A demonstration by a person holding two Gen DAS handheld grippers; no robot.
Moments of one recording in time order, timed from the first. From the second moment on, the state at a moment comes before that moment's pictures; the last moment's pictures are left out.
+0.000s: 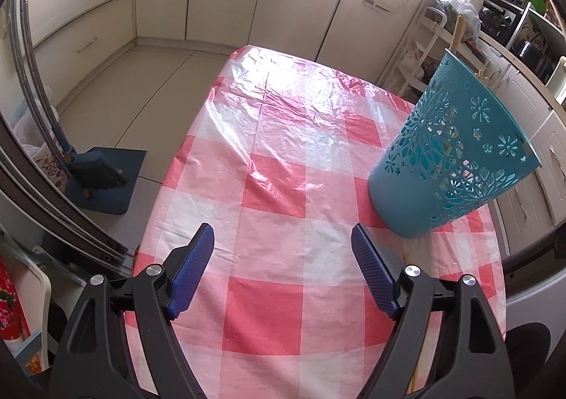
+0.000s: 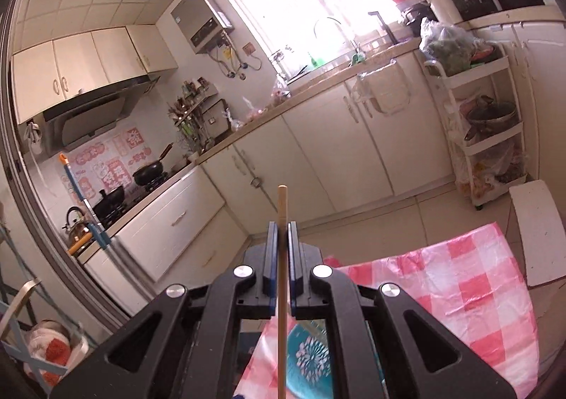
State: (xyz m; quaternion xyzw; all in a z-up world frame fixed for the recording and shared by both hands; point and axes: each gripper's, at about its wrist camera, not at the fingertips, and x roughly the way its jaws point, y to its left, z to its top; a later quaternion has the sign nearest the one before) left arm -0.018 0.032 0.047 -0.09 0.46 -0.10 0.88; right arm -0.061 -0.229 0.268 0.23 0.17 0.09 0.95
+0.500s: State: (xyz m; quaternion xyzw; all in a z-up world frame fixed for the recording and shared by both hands) left arm -0.014 0.021 0.050 -0.08 0.46 -0.11 0.88; right arm -0.050 -0.210 0.214 0.12 0.20 0.00 0.97
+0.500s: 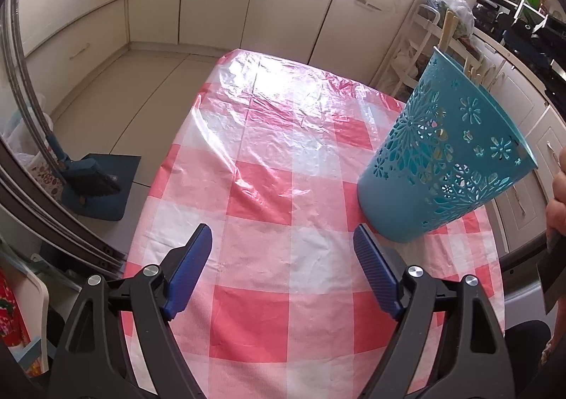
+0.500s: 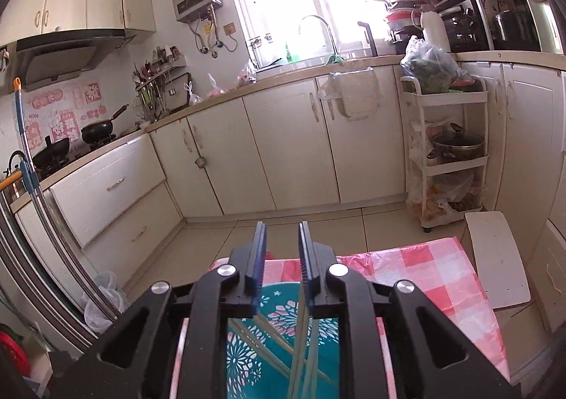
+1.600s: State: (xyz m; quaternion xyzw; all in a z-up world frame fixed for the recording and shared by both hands) left arm -0.024 0.031 0.049 -0.07 0.46 -0.09 0.88; right arm -0.158 -0.162 0.045 0.05 0.44 0.03 0.90
